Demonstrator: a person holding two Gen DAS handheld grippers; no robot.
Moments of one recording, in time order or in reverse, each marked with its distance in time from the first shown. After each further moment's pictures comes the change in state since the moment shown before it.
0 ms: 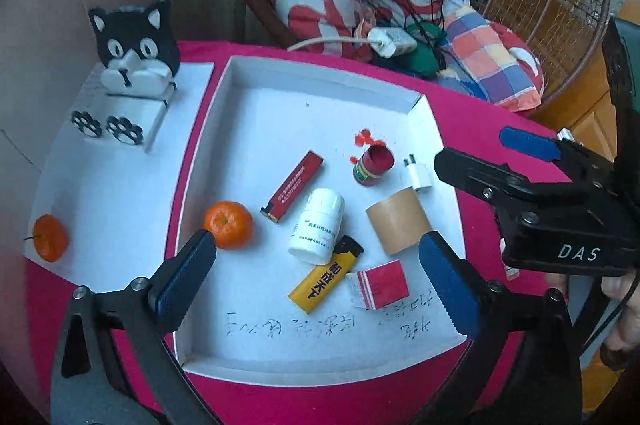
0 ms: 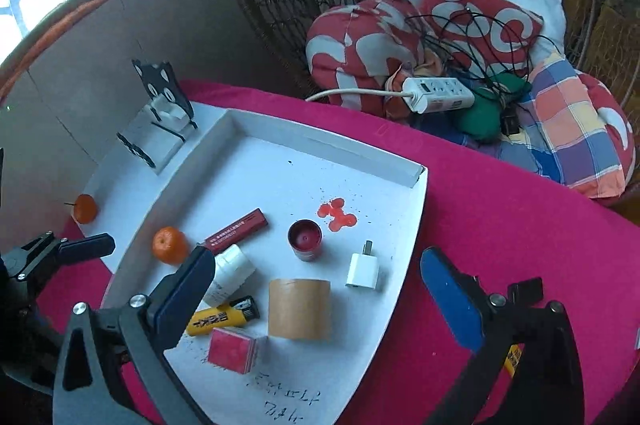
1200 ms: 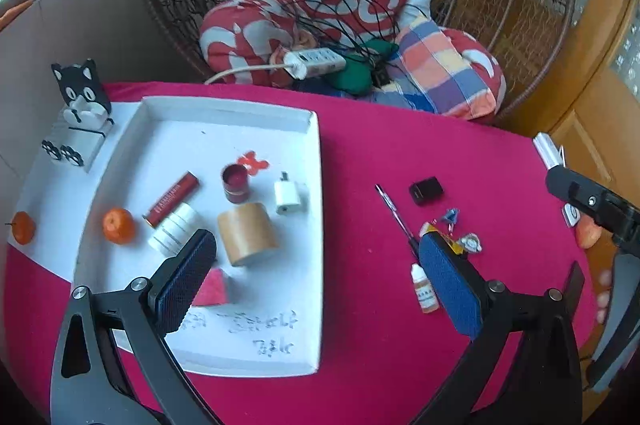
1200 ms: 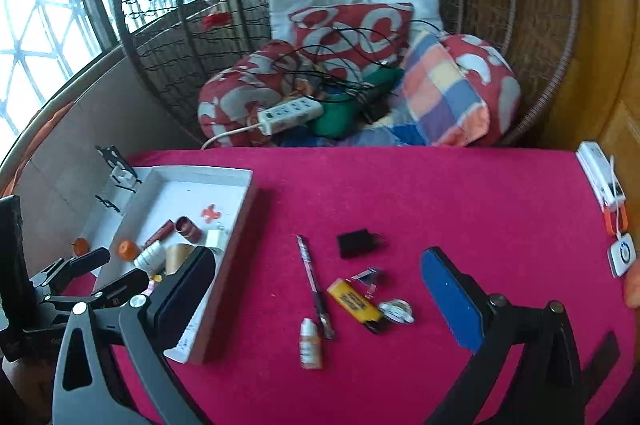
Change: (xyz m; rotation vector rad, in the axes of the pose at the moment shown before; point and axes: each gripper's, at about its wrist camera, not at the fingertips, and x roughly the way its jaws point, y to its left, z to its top) left arm -0.005 -0.154 -0.009 0.033 -0.085 0.015; right arm -0.124 -0.179 -0.076 0.253 -0.135 -0.071
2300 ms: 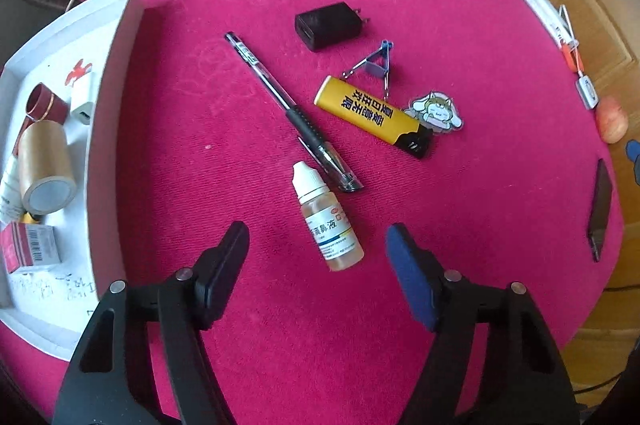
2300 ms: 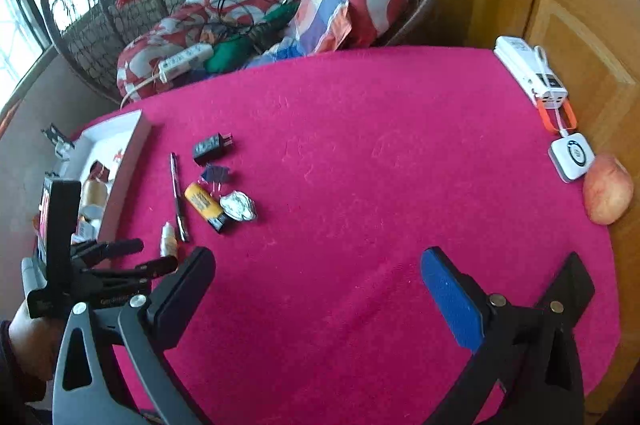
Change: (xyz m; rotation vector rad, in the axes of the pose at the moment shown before) left arm 0.130 -0.123 -0.065 0.197 0.387 -0.014; right arm -0.009 -0.135 -0.071 0.089 0.179 -0.091
